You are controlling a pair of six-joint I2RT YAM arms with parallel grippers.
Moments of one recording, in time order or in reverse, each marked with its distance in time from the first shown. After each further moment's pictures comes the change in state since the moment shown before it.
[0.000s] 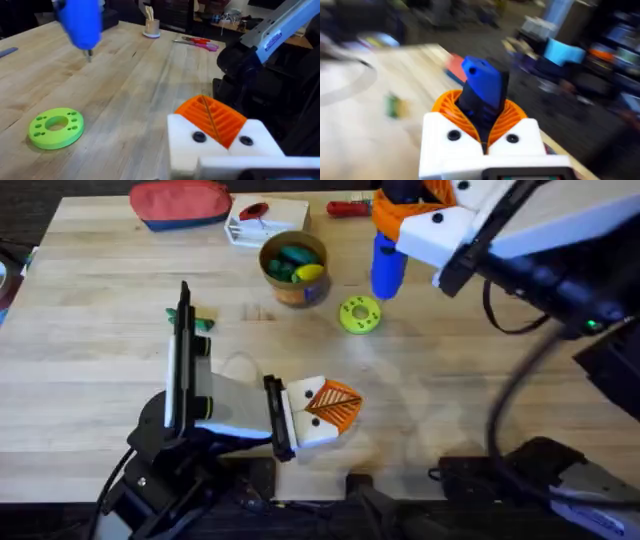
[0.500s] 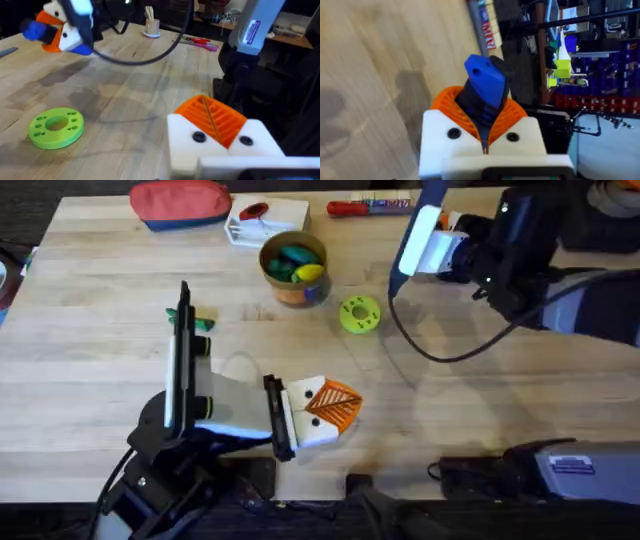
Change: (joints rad) left arm 0.000 0.000 0.000 0.000 0.000 0.000; right arm -0.336 0.634 0.000 0.178 0.312 -0.979
